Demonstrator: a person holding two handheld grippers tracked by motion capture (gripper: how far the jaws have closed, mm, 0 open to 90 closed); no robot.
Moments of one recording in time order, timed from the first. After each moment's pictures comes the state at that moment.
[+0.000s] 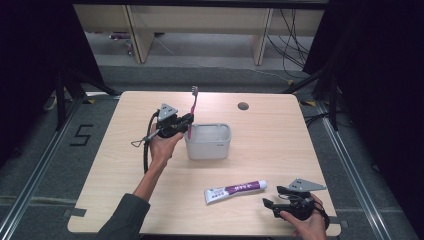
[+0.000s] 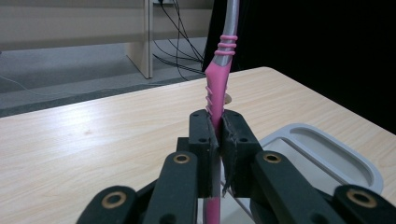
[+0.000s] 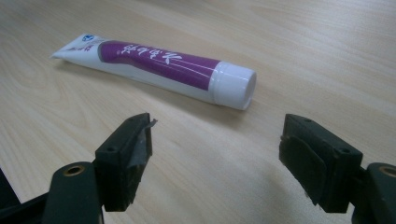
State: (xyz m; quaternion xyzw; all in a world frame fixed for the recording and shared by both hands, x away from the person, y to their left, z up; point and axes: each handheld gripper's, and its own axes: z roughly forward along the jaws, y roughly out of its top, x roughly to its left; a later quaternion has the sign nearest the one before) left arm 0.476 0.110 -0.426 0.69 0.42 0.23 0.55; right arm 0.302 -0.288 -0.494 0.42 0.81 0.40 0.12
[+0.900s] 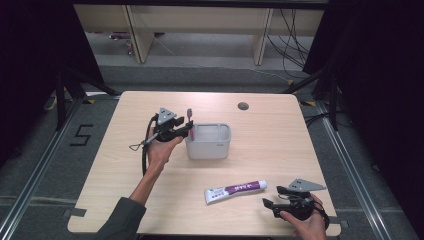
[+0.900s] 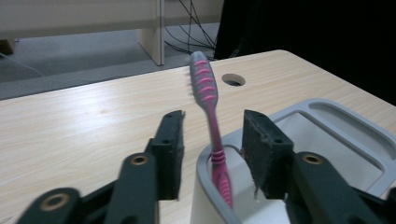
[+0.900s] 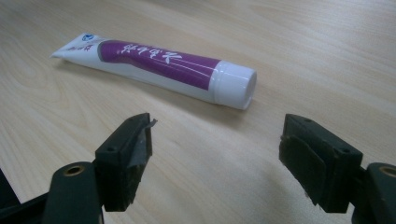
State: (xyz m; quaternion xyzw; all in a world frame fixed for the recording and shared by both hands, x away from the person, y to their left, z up) left arm 0.469 0.119 -0.431 0.69 0.44 0.24 0.52; right arm 0.301 -0.286 -0.494 0.43 0.80 0.40 0.11
